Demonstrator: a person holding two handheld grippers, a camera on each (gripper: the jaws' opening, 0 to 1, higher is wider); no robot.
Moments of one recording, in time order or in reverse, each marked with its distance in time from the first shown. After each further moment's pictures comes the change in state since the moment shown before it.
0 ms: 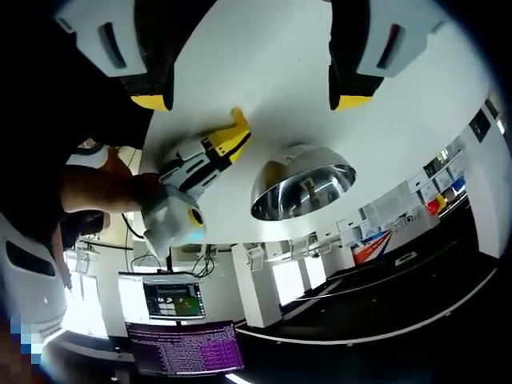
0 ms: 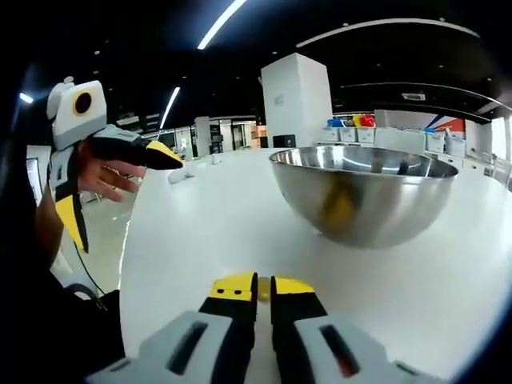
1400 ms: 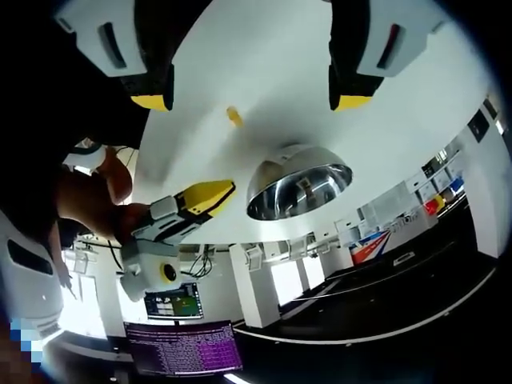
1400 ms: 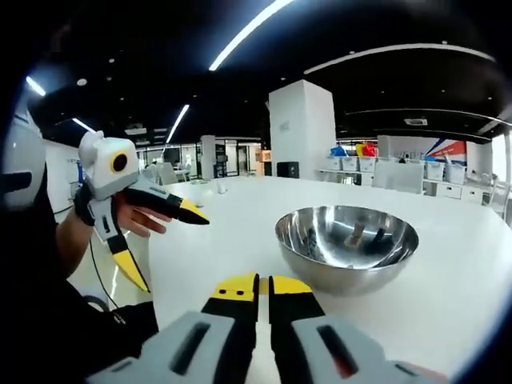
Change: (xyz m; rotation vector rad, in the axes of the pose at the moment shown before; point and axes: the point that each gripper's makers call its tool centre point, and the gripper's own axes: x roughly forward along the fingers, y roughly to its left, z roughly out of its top) left arm -0.002 0.007 0.000 -0.002 0.001 0.015; right arm -0.055 0.011 0.067 -0.086 -0.116 0.003
